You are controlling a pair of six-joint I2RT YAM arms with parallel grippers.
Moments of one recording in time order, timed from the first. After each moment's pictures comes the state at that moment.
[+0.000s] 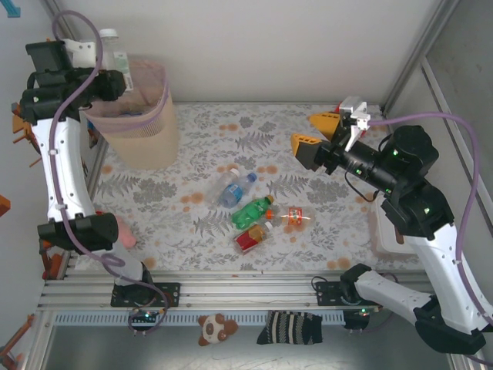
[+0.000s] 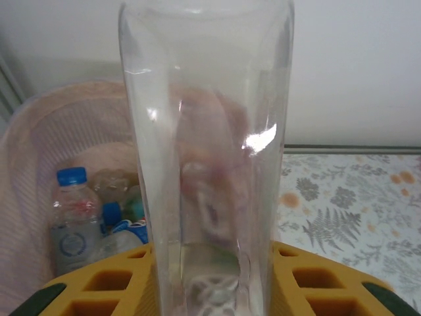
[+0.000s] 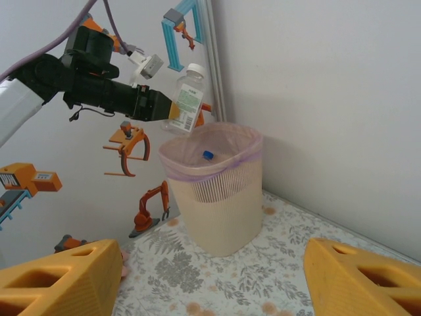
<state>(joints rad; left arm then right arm) 0.11 1.73 2.27 -1.10 0.31 0.03 0.56 0.95 1.47 -0.50 -0.39 0.14</state>
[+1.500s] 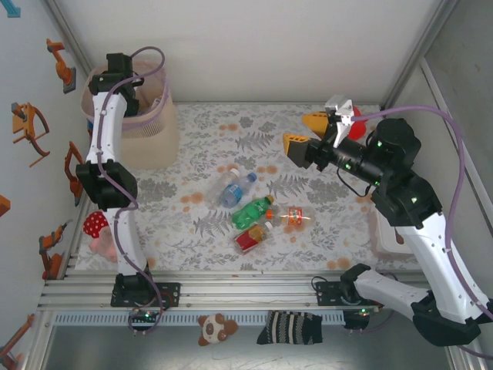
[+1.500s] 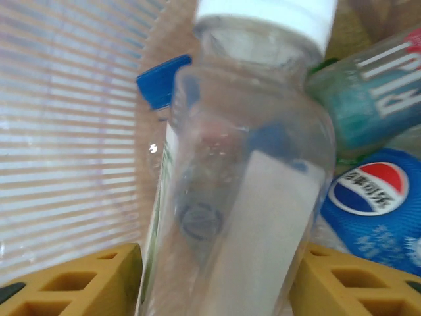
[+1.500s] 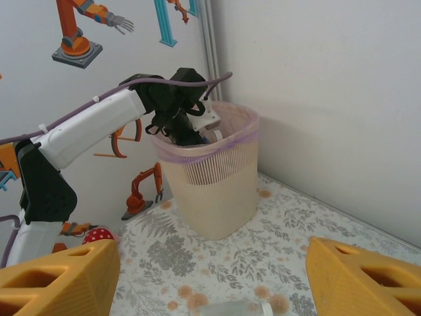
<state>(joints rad) -0.03 2.21 2.45 -1.24 -0.46 0.33 0.56 1.00 1.45 -0.51 -0.39 0.10</state>
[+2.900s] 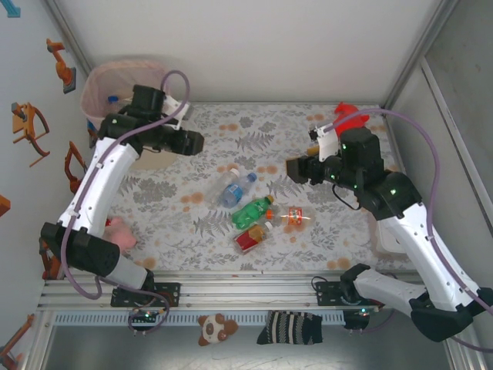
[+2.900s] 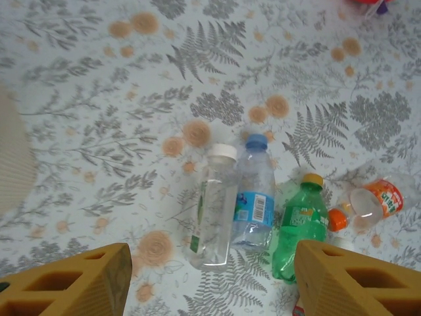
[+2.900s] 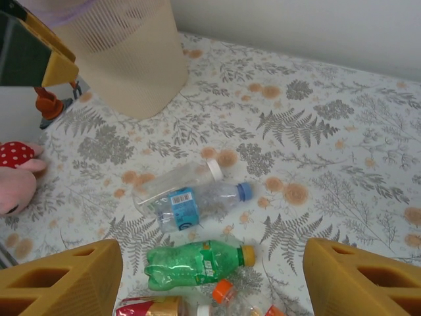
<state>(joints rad) -0.37 1.51 1.66 -1.10 0.26 -0.01 0.56 1.03 1.33 -0.81 -0.17 0.14</state>
